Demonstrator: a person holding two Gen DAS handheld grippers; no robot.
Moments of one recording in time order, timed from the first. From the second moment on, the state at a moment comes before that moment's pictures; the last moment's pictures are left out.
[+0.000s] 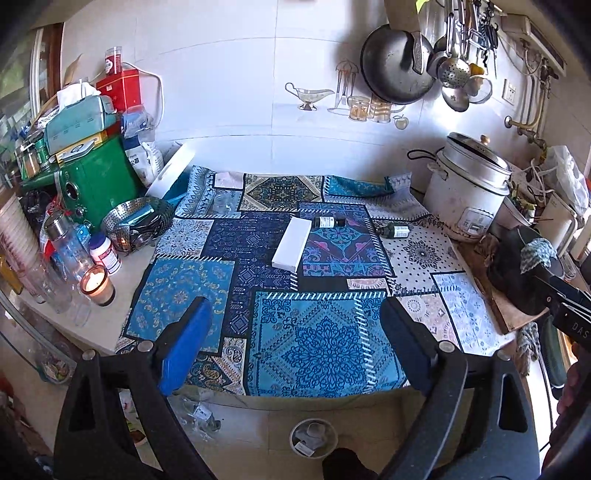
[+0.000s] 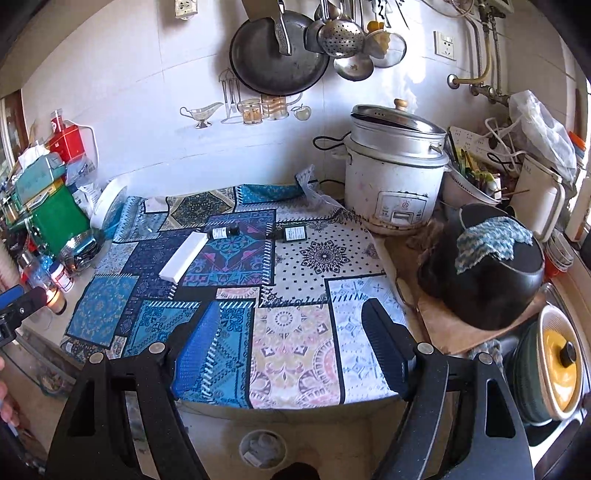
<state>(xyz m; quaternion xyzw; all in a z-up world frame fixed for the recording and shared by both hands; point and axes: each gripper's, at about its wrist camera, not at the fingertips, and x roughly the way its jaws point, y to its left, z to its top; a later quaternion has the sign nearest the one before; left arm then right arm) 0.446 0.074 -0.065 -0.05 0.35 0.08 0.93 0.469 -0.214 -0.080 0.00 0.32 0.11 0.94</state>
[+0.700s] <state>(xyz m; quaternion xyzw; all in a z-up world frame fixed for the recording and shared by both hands) 0.672 0.095 -0.160 -0.02 0.45 0.11 0.88 0.696 -0.189 -0.153 -0.10 0.43 0.16 0.88</state>
